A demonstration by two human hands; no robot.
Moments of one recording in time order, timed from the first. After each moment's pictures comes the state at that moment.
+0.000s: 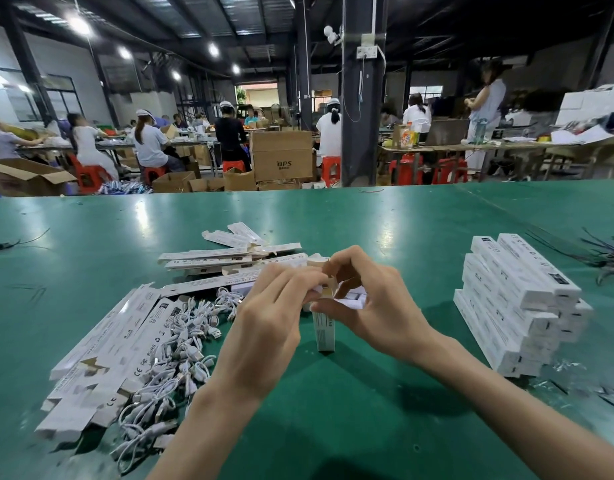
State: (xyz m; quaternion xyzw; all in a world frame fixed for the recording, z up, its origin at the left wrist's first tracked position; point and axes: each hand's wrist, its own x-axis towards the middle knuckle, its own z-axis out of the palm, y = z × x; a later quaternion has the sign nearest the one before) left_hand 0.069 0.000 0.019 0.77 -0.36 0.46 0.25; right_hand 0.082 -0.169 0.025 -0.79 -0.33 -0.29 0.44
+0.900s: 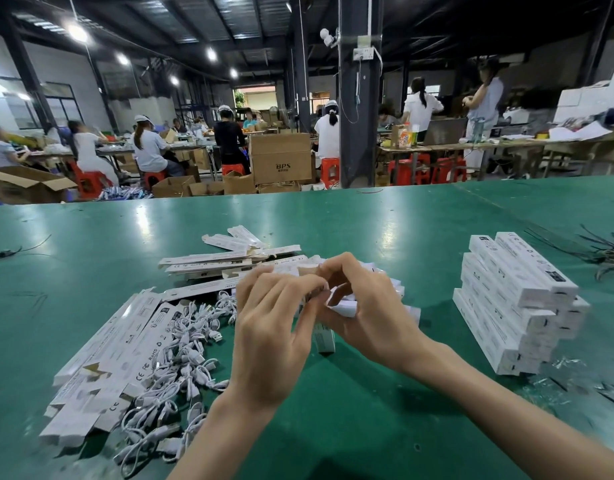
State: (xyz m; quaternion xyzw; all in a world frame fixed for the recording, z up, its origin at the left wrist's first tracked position) left_hand 0.066 -0.015 0.010 0.72 -0.30 0.55 0.30; right_hand 0.084 -0.161 0.016 -0.78 -0.35 -0.33 0.41
